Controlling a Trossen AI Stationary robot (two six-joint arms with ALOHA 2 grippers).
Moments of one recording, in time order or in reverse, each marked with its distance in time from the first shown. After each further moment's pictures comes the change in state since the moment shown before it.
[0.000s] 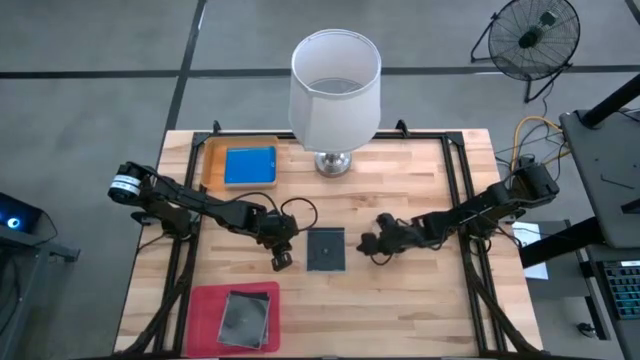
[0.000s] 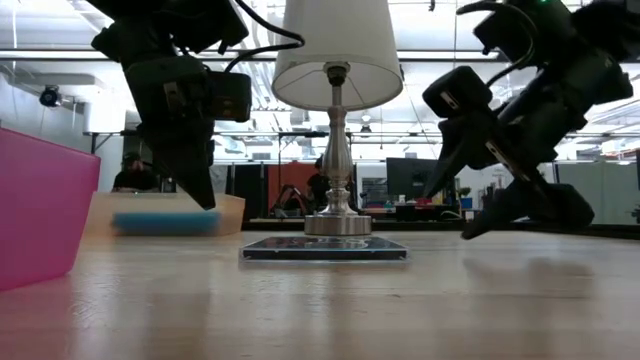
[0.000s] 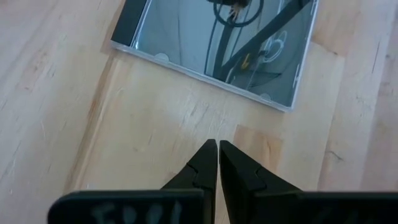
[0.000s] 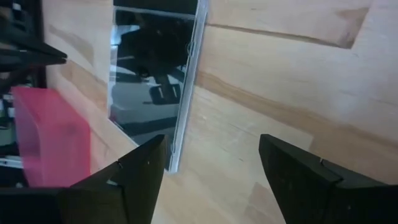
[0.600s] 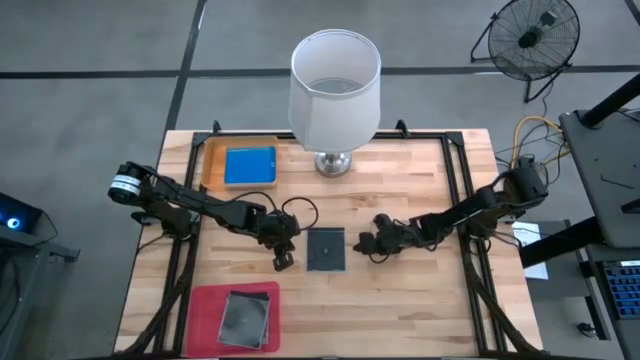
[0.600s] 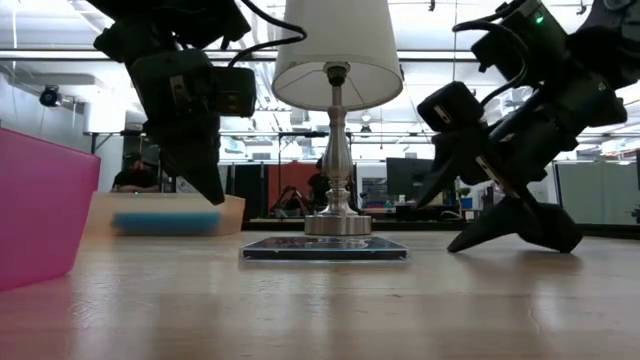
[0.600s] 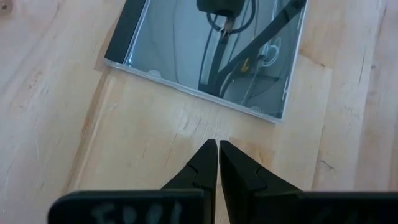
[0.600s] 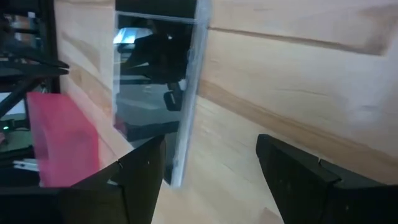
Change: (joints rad) left arm 0.000 0.000 0.000 0.042 -0.001 0.011; right arm -0.017 0.123 -0.038 0.203 -0.020 0.004
